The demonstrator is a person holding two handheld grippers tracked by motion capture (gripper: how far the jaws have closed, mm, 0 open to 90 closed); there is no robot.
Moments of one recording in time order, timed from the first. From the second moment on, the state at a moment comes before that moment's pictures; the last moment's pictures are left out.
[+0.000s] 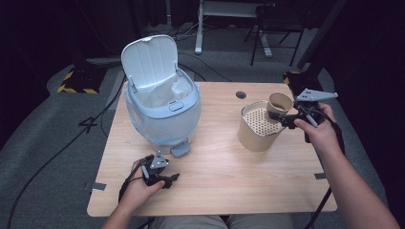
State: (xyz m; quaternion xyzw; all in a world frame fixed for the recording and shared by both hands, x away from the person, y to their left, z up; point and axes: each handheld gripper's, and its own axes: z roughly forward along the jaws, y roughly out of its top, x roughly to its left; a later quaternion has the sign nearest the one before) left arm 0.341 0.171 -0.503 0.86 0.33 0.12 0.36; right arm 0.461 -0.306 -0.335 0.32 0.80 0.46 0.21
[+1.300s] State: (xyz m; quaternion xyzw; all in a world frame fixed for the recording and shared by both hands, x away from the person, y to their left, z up) left arm 0.341 0.171 -0.503 0.86 0.33 0.13 0.36; right arm 0.475 -0.295 -0.346 0.13 0.87 0.20 0.43
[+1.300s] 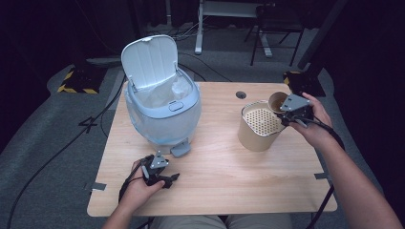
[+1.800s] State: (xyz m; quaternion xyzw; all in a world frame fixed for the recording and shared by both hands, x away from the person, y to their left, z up) left arm 0.341 0.171 -0.503 0.86 0.33 0.12 0.36; right arm 0.470 -0.284 -0.363 -0.03 0.84 -0.03 0.55
